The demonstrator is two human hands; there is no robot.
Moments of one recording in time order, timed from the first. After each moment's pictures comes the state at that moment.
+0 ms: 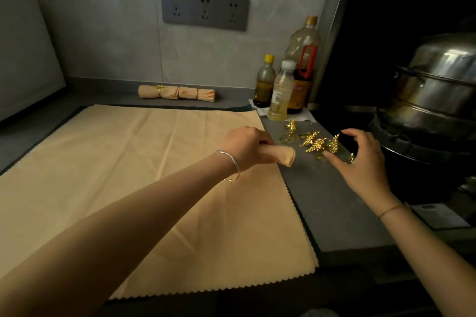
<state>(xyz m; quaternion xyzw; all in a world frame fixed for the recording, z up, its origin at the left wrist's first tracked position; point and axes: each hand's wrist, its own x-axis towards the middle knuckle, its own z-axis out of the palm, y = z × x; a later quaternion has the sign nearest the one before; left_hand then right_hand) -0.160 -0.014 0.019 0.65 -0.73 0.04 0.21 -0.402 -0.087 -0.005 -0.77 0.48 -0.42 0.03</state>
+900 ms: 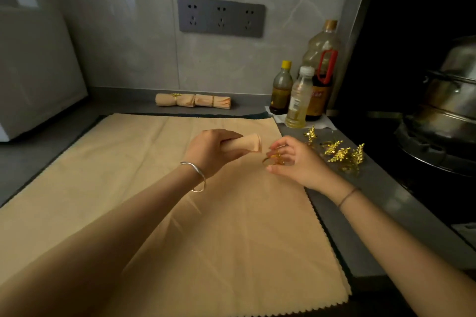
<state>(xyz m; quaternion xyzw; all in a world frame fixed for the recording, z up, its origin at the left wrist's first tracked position) -0.080 0.023 0.011 0.69 -0.64 0.03 0.35 -0.272 -0.064 0.010 -0.82 0.32 -0.27 0.39</state>
